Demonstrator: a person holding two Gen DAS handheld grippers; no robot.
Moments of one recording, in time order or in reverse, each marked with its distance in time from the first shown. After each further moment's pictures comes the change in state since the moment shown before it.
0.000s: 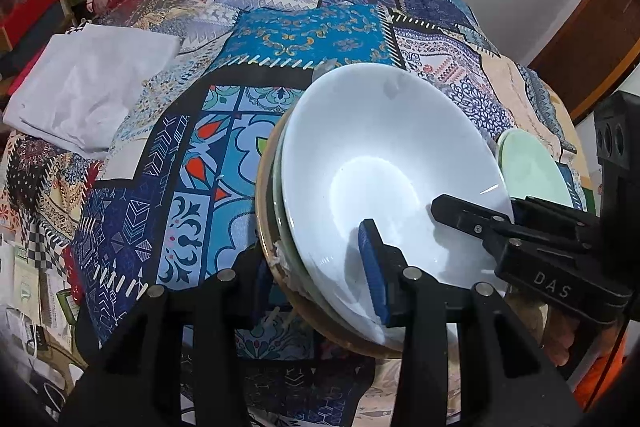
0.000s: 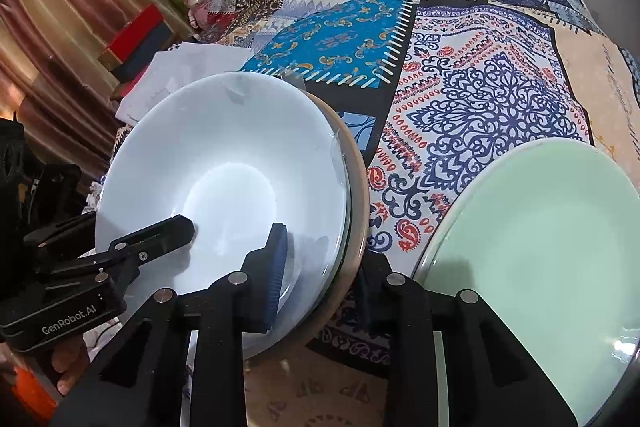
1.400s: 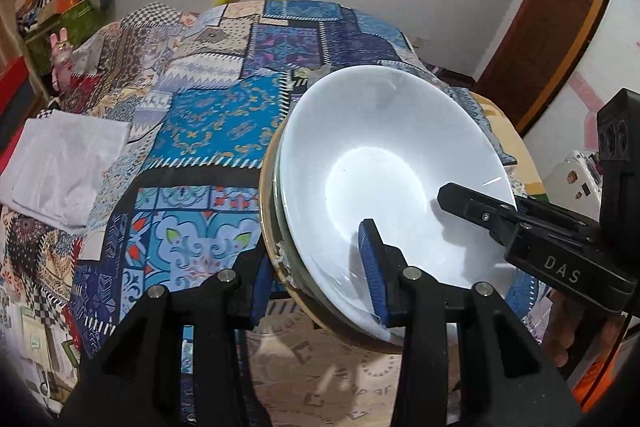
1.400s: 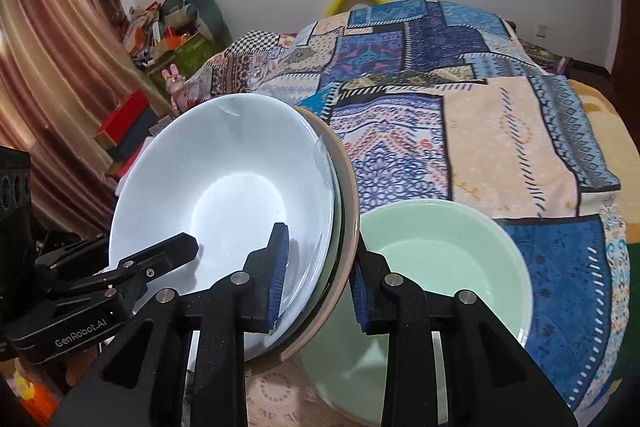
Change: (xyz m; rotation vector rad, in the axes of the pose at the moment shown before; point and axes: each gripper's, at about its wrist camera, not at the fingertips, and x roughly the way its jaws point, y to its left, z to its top) left arm -0.056 -0.105 0.030 0.164 -0.139 -0.075; right arm -0.119 -0.053 -0.002 0.111 -0.252 -0.060
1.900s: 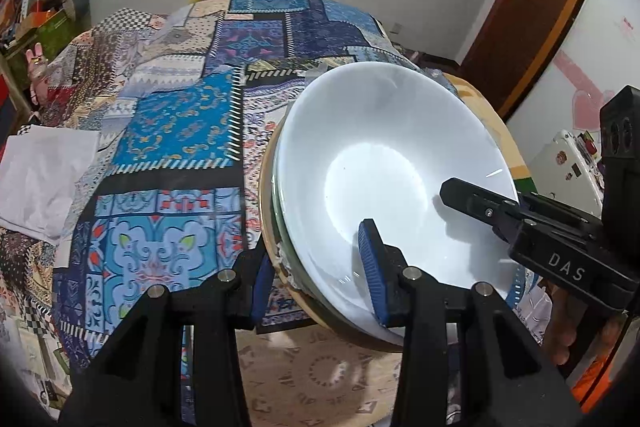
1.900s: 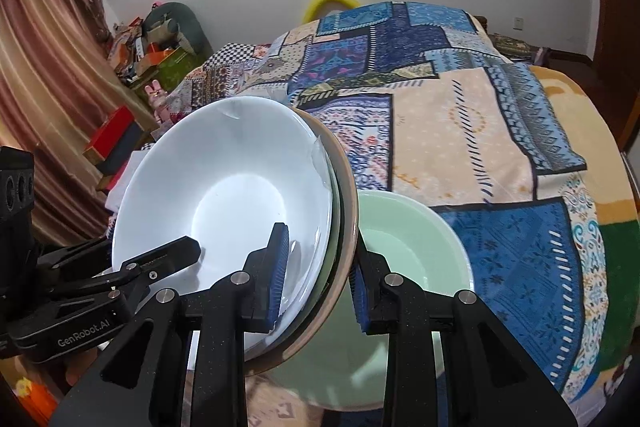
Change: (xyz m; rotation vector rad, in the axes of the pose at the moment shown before) left arm 0.019 -0.048 0.000 0.059 0.038 -0.039; right arm -0.023 -0.045 -0.009 0.050 -0.020 -0.039
